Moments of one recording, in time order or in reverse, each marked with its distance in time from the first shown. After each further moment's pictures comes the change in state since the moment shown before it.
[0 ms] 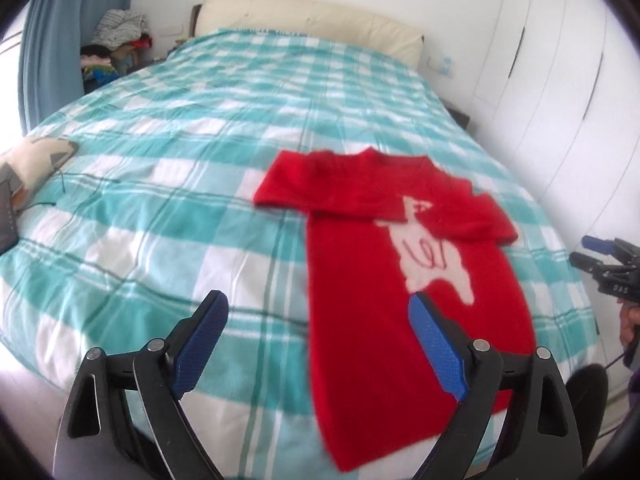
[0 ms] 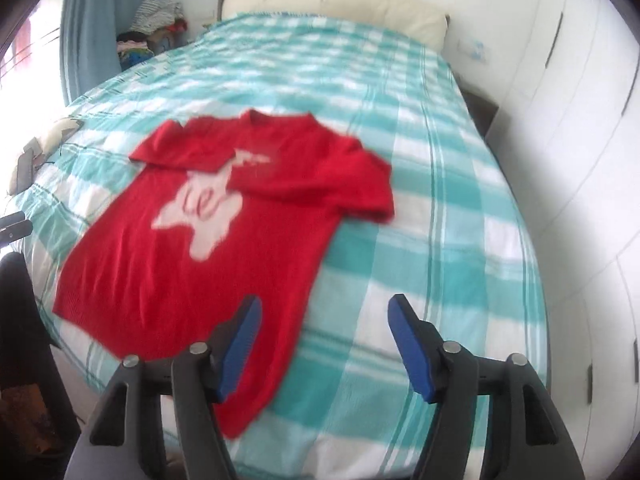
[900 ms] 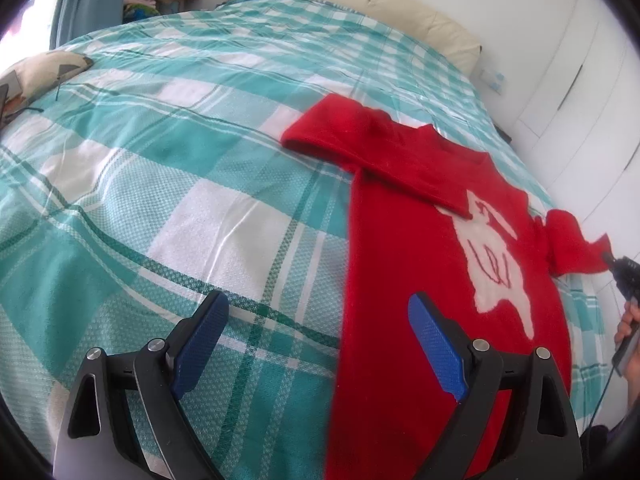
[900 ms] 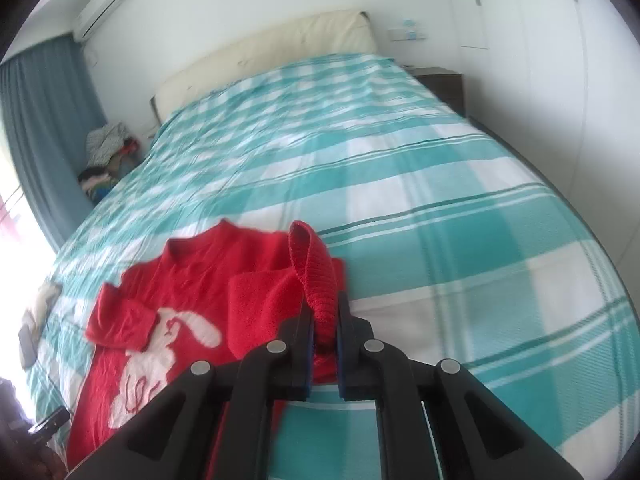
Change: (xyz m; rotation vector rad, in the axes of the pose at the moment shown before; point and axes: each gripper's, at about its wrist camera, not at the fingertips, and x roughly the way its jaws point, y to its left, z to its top) left arm 0.093 0.034 -0.038 -0.213 0.087 0.070; right arm 0.102 -0.179 -0.006 0.624 -0.178 0.062
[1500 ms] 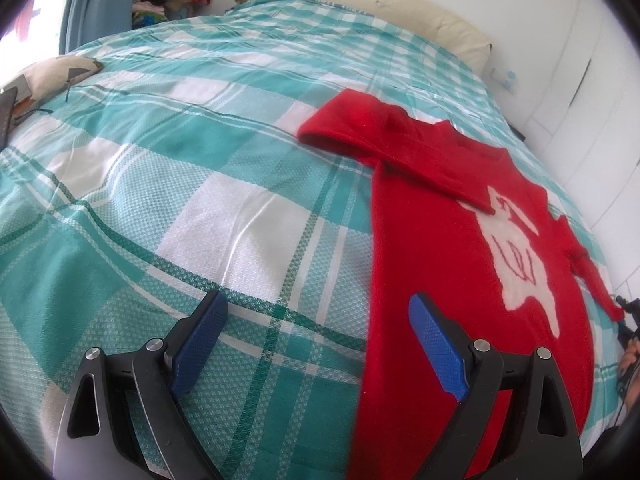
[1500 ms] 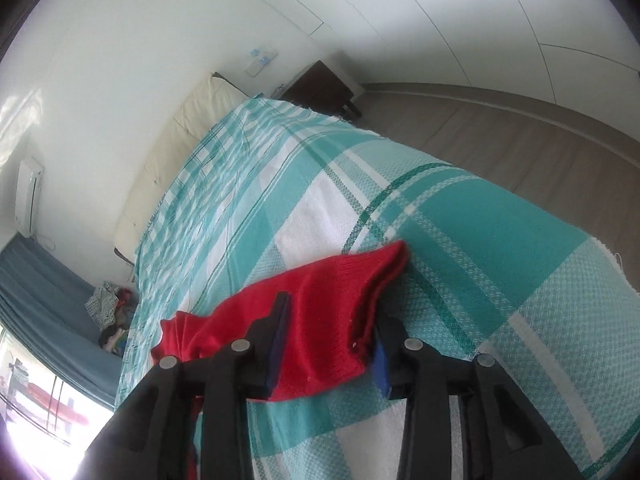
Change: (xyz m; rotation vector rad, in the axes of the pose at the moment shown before) left arm 0.011 0.002 -0.006 0.026 -0.022 0.062; right arm -0.013 -0.178 -0.048 0.524 -0.043 0.089
